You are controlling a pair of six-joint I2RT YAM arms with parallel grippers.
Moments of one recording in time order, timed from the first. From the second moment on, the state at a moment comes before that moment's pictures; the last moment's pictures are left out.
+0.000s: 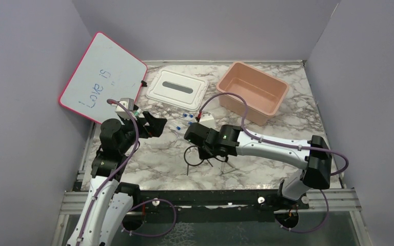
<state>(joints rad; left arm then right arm) -0.16 0.58 0.62 -0.23 0.32 -0.43 1.20 1.61 1.36 -0.88 0.36 0.89</state>
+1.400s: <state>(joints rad) -0.16 0.77 0.66 -0.06 0.26 -0.47 0.20 1.65 1.67 -0.66 0.03 0.35</state>
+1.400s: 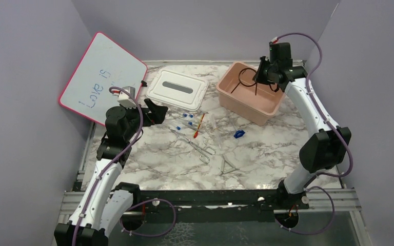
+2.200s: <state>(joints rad) -0.16 0.85 0.66 -0.05 0.26 -0.44 0.15 2.21 2.03 -0.66 -0.11 0.31</state>
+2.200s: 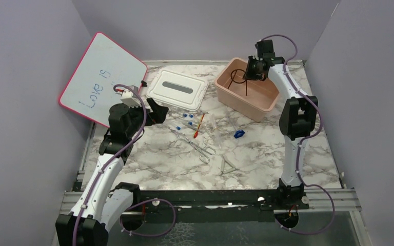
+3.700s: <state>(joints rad) -0.19 0.81 0.66 -0.08 0.27 -0.42 0.49 1.43 1.23 -0.62 0.06 0.23</state>
